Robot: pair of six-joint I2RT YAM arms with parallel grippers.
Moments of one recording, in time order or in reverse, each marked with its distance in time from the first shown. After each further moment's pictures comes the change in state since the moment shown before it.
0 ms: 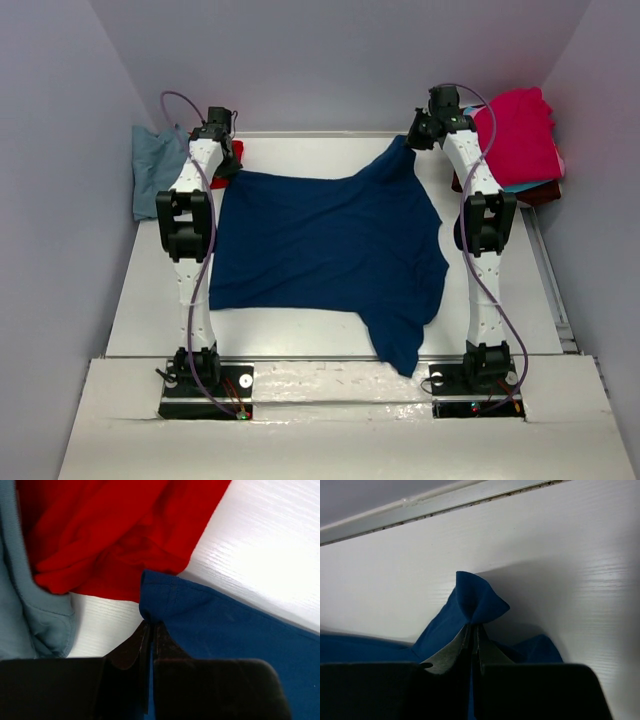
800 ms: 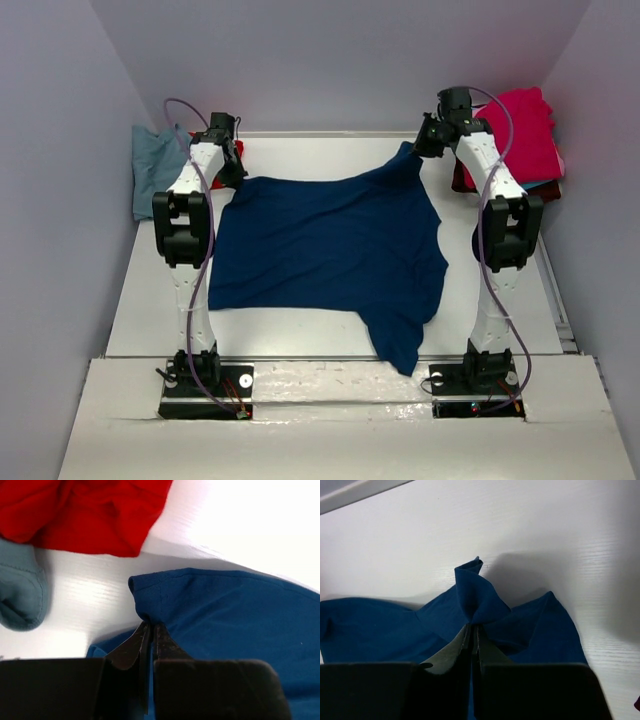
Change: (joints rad) left arm -0.011 -0.099 -0.163 0.003 0.091 -0.015; right arm 0.000 -0.318 -0.398 0.025 -0.006 0.005
